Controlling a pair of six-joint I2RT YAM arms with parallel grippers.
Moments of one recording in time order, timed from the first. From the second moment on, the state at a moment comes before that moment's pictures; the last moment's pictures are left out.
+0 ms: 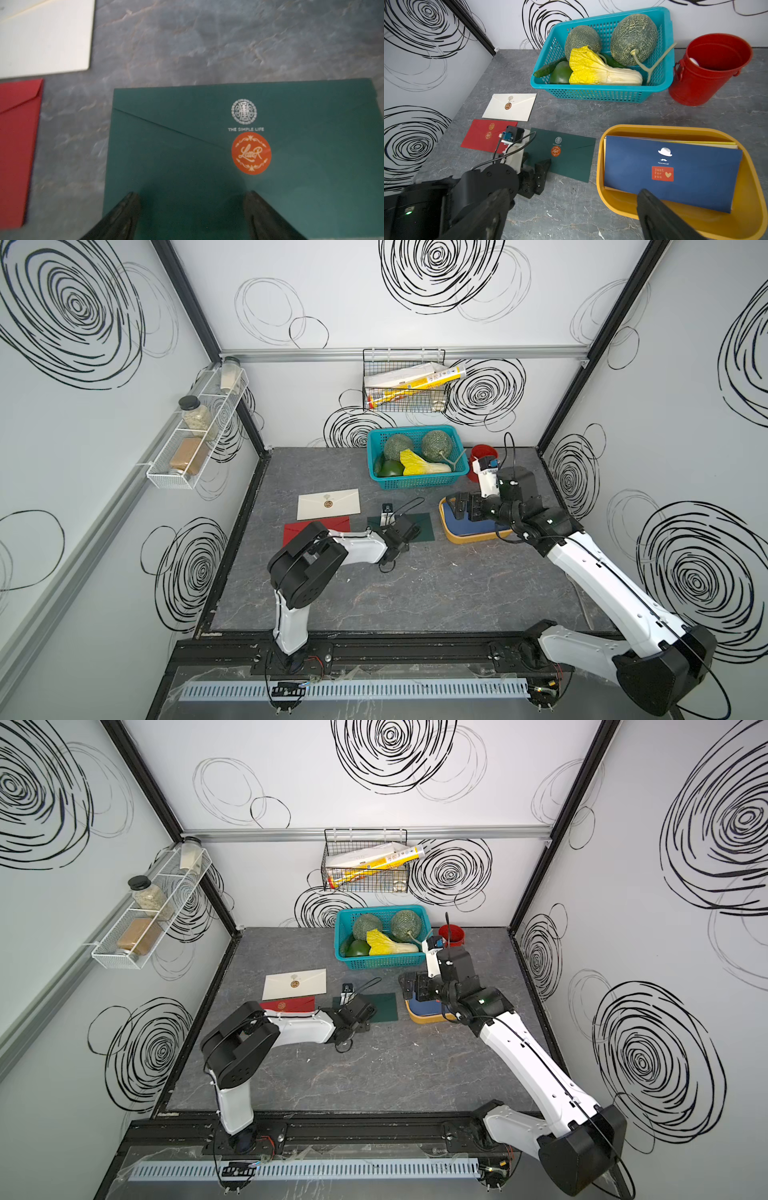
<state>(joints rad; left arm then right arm) -0.80 1.86 0.97 -0.23 -0.47 -0.77 0.49 1.15 1.12 -0.59 -0.08 0.31</state>
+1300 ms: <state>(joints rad) -0.52 1.44 0.73 -0.48 0.11 -0.68 0.78 1.56 0.86 -0.40 -0.11 0.59</state>
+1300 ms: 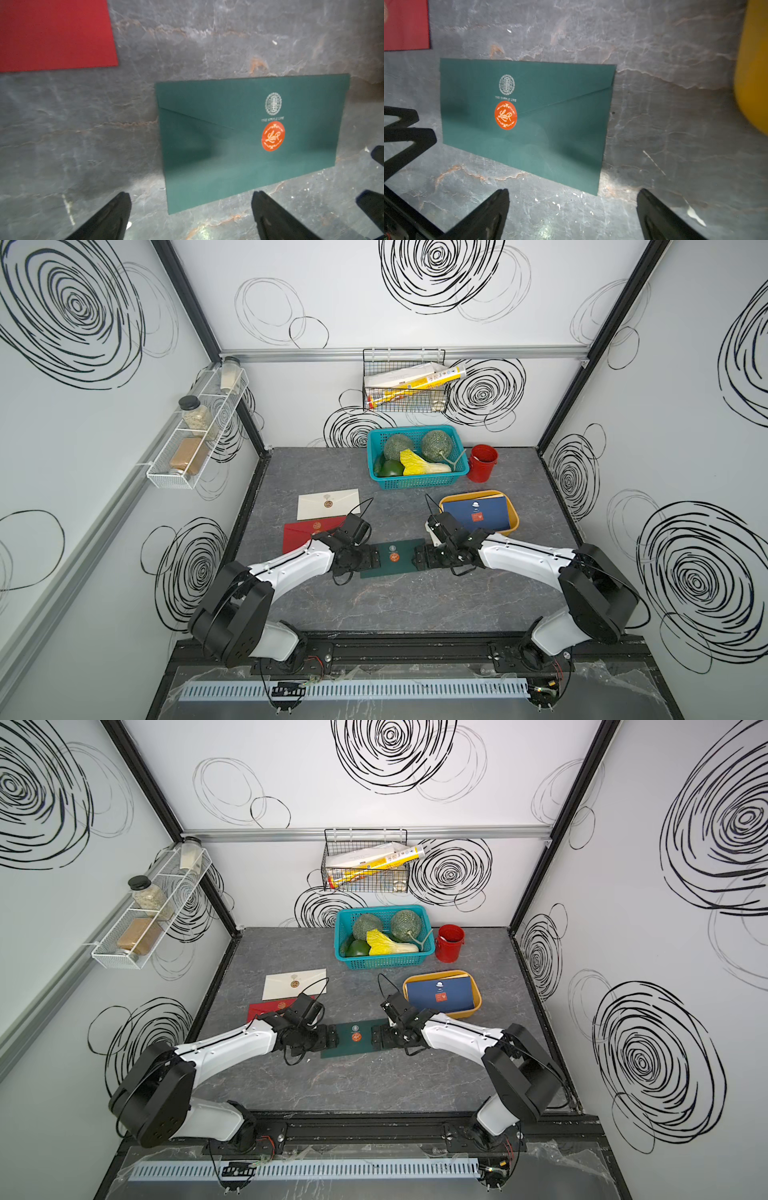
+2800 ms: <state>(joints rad) -0.49 1.55 0.74 -0.26 0.31 -0.50 0.78 1.64 0.84 -0.22 -0.28 0.66</state>
